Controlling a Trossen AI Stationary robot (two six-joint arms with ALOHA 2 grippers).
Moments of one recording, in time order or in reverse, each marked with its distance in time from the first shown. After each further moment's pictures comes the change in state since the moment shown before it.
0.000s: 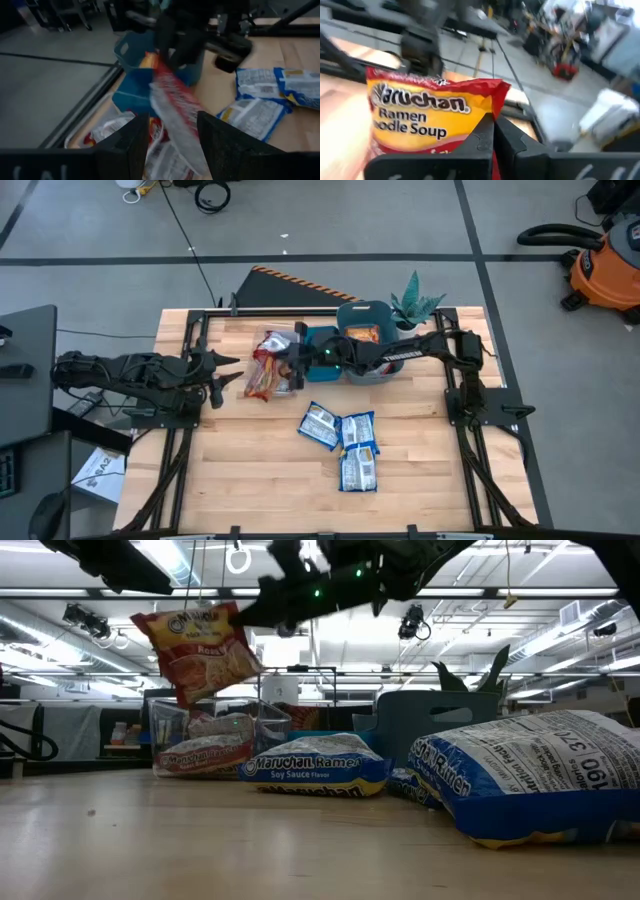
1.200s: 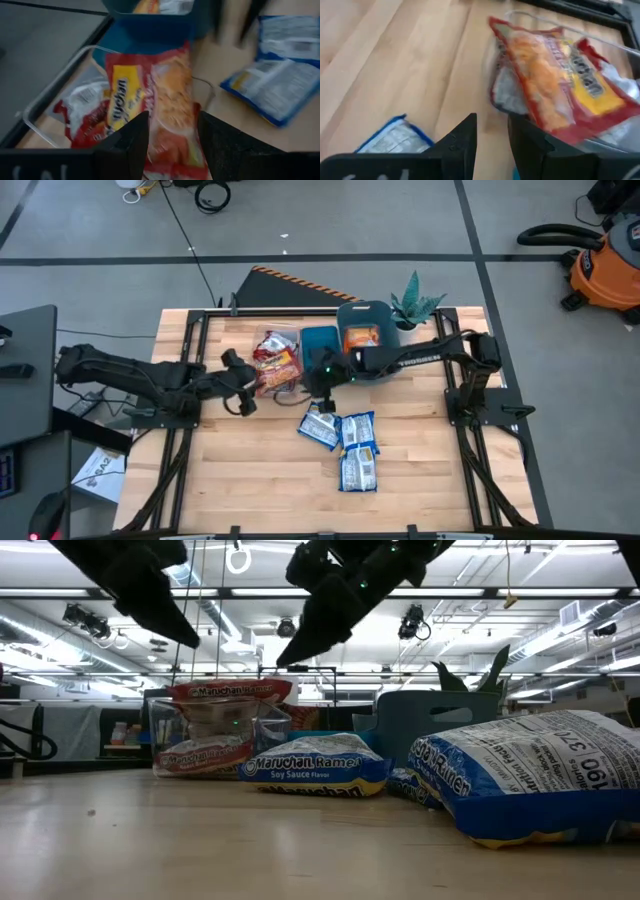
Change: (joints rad) left arm 0.028 0.398 0.000 0.092 0.000 -0.142; right arm 0.076 -0.126 -0.018 -0.651 -0.040 0.084
